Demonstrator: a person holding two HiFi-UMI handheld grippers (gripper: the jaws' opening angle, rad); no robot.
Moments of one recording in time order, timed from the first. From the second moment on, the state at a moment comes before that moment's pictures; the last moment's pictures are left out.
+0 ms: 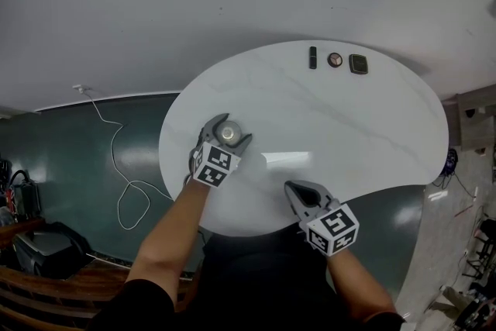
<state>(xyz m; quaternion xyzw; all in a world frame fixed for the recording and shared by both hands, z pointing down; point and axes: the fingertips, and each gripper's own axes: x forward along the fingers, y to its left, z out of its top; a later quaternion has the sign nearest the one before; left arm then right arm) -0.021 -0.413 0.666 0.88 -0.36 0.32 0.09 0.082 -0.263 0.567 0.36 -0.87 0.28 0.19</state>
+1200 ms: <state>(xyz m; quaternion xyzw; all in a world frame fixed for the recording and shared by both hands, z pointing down) -0.044 -0.366 0.621 0.87 -0.34 0.33 0.11 0.089 -0.243 0.547 0.41 -0.86 0.25 0.17</state>
